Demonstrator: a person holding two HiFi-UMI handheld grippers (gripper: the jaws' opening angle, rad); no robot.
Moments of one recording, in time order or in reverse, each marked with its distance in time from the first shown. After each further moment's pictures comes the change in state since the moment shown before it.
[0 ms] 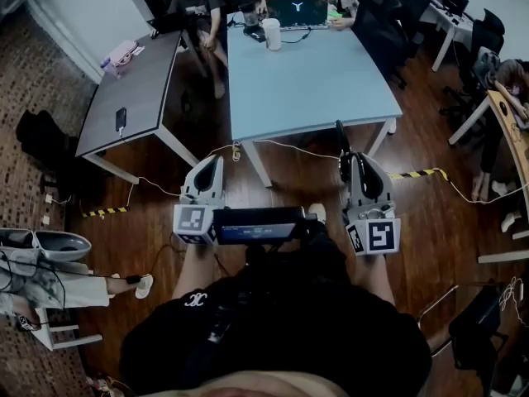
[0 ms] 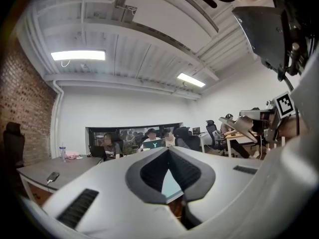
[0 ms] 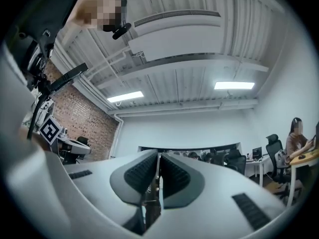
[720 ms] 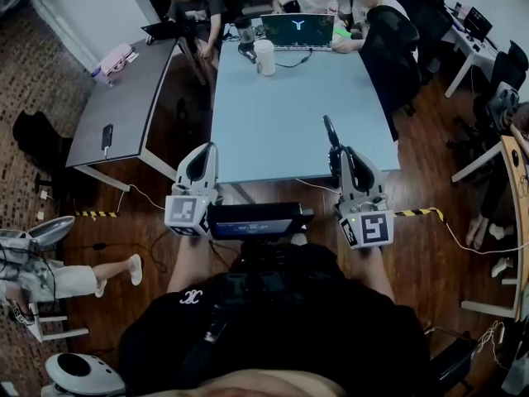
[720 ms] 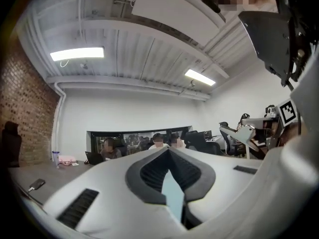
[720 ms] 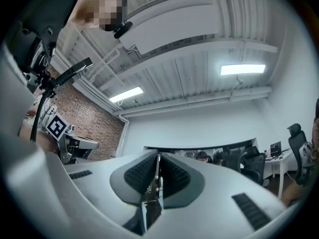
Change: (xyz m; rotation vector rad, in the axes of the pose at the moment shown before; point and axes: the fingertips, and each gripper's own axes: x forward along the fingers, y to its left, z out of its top) left arm 0.233 0.022 0.042 -0.026 -0.048 0.094; right arm 0.197 -0.145 -0.070 0.038 -0.003 0.140
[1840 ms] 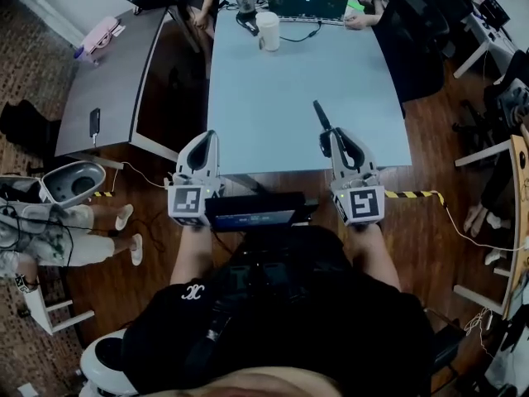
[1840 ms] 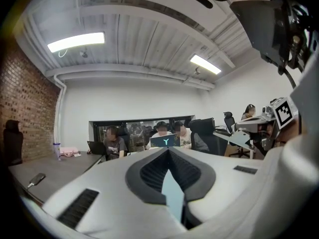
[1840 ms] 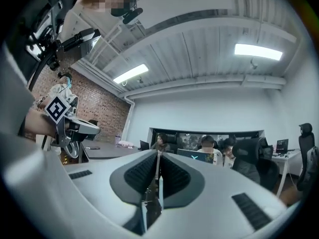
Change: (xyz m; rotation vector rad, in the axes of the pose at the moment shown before) left arm 0.059 0.047 -0.061 -0.011 0.126 0.024; right arm 0.096 0.010 -0.105 -0.055 0.195 0.085
